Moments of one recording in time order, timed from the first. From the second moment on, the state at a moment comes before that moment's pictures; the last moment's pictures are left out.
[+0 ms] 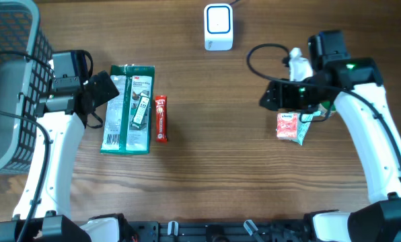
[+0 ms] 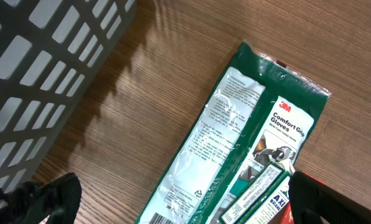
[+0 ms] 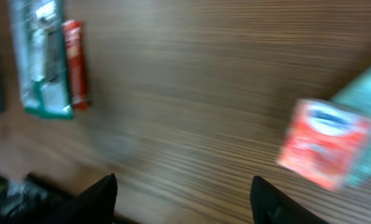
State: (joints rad) left arm 0.09 1.42 1.13 -0.74 -0.19 -0.39; right arm 0.15 1.54 1.40 -1.19 -0.42 0.13
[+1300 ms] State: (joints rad) left arm 0.09 1.42 1.13 -0.74 -0.19 -0.39; right arm 1.01 1.99 1.21 -0.18 0.07 0.60
